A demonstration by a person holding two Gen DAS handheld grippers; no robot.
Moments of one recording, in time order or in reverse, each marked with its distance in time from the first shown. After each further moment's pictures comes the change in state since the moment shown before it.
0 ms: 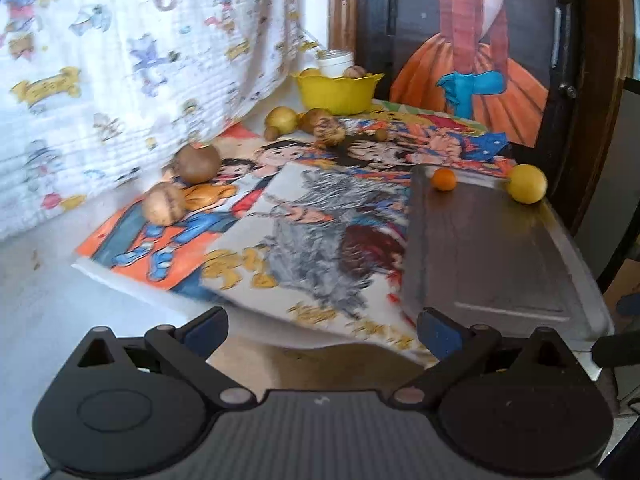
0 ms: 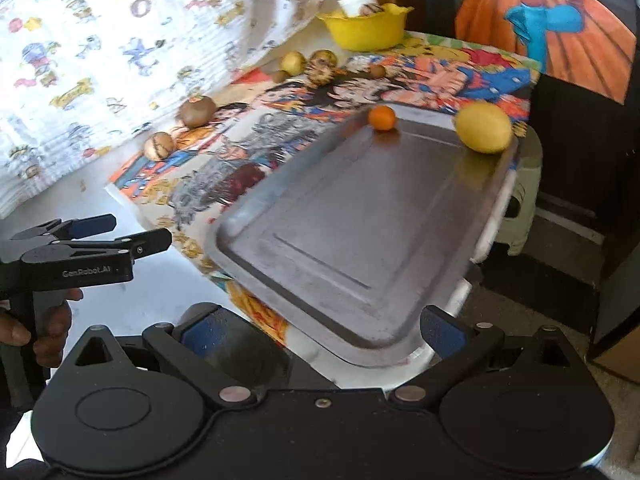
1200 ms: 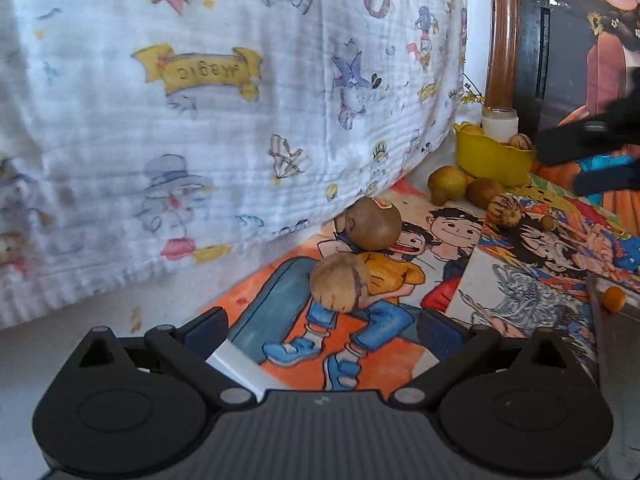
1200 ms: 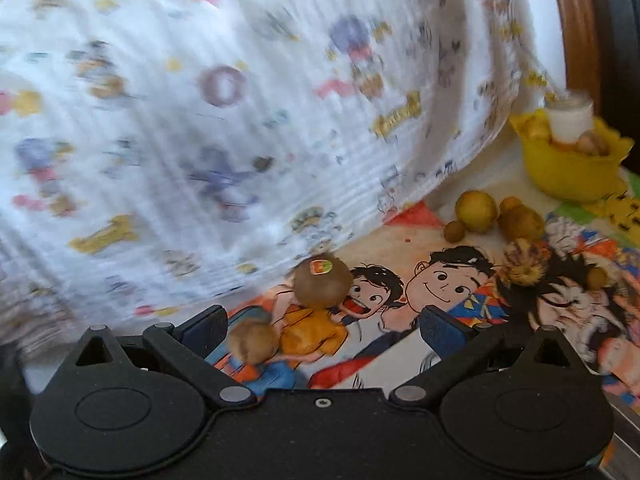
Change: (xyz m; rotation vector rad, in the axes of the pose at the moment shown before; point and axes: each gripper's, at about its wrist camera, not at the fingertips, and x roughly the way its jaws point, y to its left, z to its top) left arm 0.059 0.117 0.052 -0.226 -0.111 0.270; right arm 0.177 0.093 0.254 -0.180 -0.101 0.360
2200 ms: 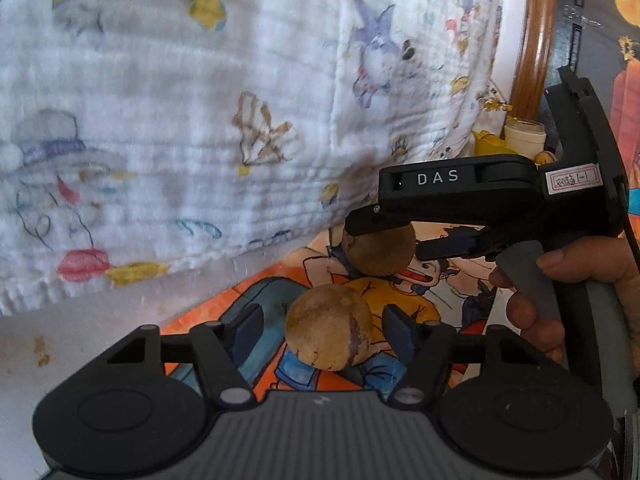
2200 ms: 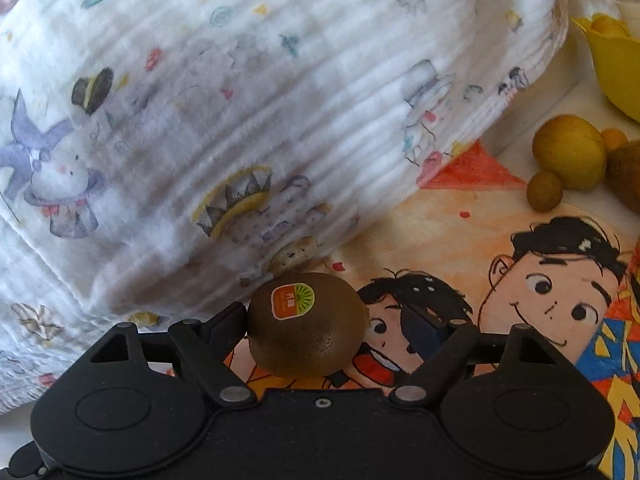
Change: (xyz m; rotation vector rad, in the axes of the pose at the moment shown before) left arm 0.077 -0.002 0.015 -0.123 0.024 -0.034; right arm 0.164 -0.017 0.009 0.067 0.074 0.061
